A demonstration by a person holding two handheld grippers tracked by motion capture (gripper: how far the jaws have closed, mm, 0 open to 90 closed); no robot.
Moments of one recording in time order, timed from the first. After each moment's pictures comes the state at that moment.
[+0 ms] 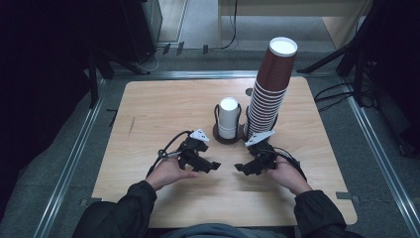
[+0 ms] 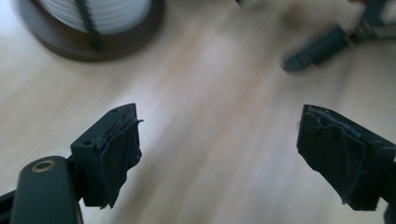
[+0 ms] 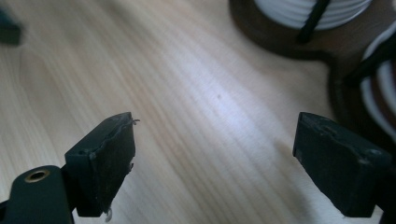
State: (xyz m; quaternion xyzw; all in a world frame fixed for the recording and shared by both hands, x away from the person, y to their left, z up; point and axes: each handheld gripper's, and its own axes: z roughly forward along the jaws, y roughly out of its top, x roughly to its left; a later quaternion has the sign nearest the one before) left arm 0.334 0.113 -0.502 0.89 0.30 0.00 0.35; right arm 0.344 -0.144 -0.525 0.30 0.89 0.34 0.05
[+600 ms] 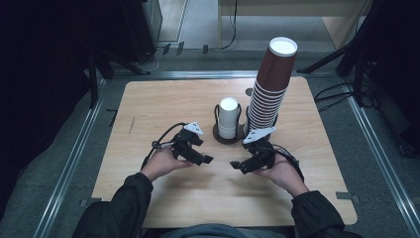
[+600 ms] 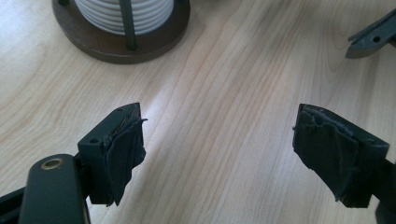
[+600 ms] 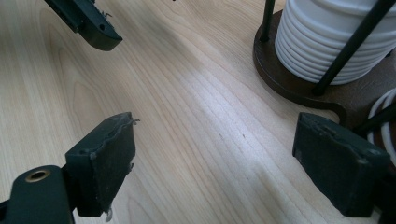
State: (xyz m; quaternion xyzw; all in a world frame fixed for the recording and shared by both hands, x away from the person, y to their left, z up) left arm 0.355 0.131 -0.494 0.90 0.28 0.01 0.34; right arm 0.338 -0.135 -0.500 0.27 0.88 0.38 0.05
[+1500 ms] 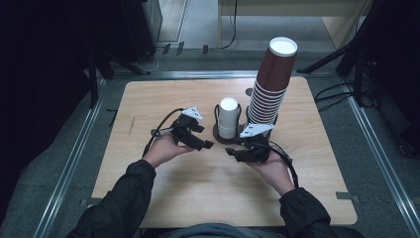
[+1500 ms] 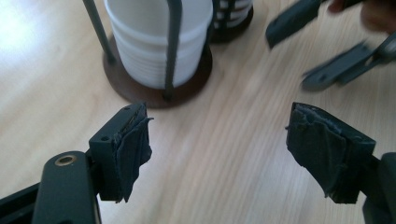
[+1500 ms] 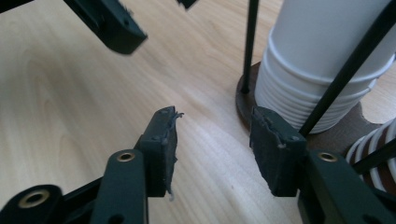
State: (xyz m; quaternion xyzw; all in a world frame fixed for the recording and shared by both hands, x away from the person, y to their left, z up) left arm 0.384 0.132 -0.457 0.89 0.27 0.03 0.36; right arm 0.342 -0.120 -0.491 0.29 0.85 0.43 0.09
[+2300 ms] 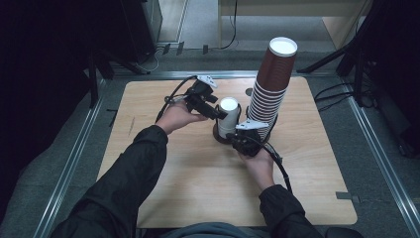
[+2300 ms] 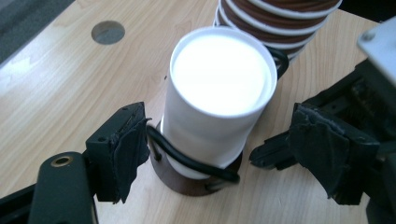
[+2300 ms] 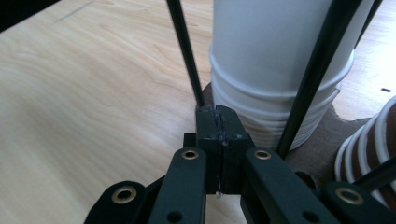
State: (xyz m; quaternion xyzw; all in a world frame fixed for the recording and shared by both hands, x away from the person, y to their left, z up) left arm 0.448 0.094 -0.401 0.90 0.23 0.05 0.37; right arm 0.363 -0.099 -0.511 0.40 0.79 0.45 0.13
